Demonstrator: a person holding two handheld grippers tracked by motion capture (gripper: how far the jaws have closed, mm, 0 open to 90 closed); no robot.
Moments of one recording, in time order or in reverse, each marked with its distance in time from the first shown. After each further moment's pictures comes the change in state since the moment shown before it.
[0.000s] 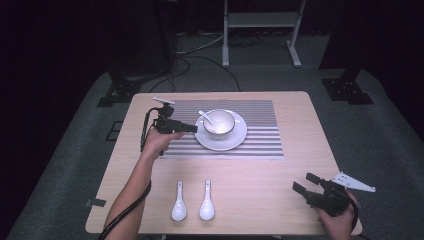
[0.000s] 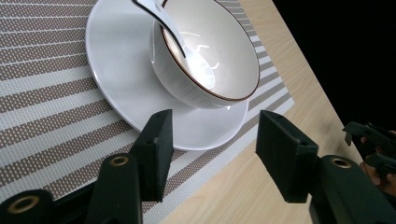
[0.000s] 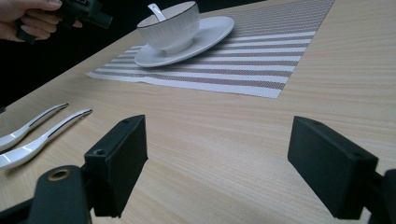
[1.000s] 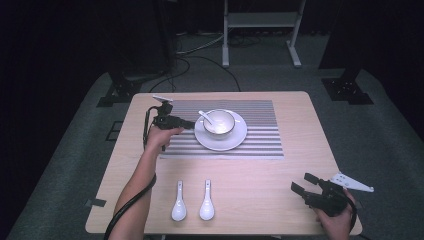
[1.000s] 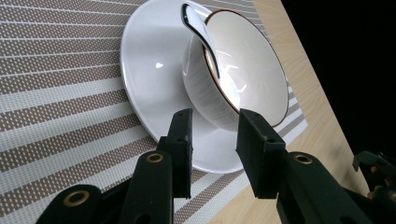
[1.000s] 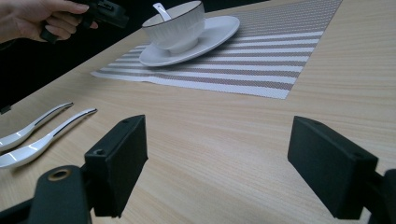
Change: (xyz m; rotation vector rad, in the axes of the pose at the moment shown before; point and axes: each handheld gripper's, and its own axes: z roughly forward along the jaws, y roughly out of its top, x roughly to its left) left arm 0.024 0.010 0.010 -0.029 0.019 -0.086; right arm 0.004 0.000 0.002 0.003 0.014 -0.004
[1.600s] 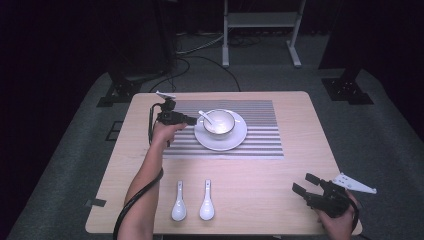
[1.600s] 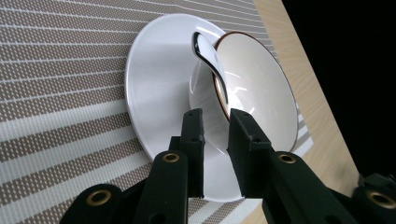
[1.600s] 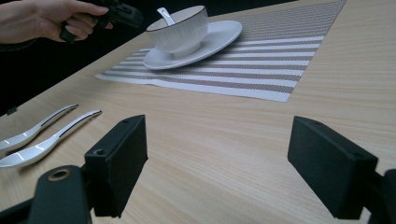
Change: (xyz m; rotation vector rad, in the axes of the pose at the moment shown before) left arm 0.005 0.014 0.014 -0.018 0.009 -0.038; right arm 0.001 0.000 -0.005 -0.017 0.011 -0.003
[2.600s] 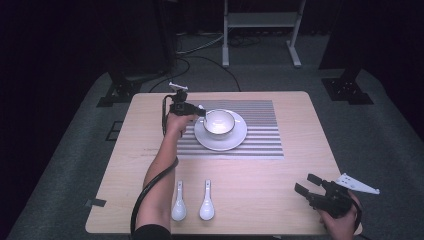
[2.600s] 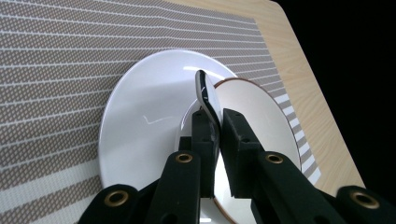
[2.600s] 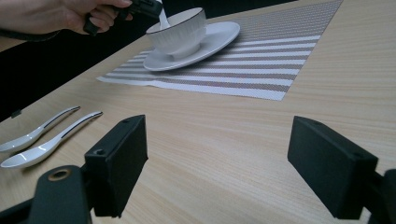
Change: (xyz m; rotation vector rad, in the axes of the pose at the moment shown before) left arm -0.014 0.032 0.033 -0.012 0.039 0.015; right arm -0.006 -0.001 -0.004 -0.008 0.009 0.013
